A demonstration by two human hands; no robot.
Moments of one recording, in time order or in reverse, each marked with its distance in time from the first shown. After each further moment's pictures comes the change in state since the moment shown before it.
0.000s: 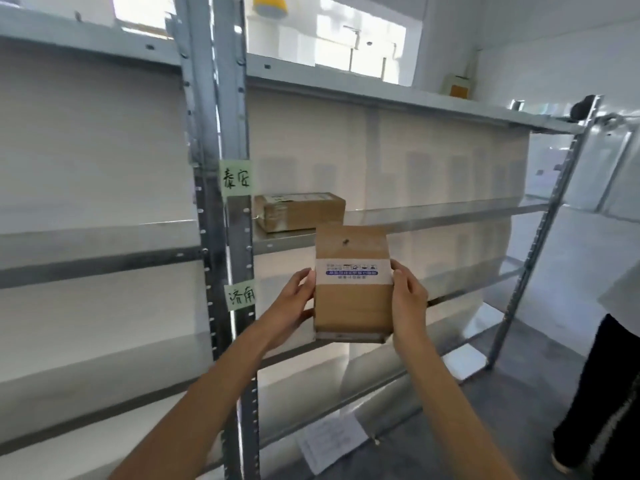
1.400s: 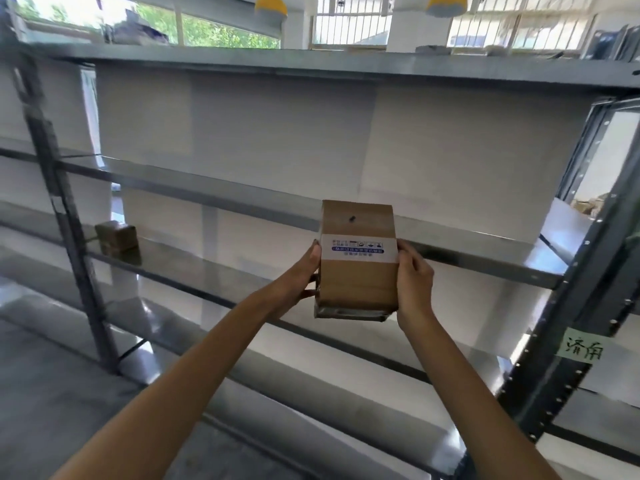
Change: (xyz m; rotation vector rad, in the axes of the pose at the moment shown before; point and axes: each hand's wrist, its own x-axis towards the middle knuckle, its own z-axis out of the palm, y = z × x) left_hand -0.401 0.086 -0.353 0.278 0.737 -0.041; right_hand -0.350 -0.095 0.379 0.265 -0.844 0.015
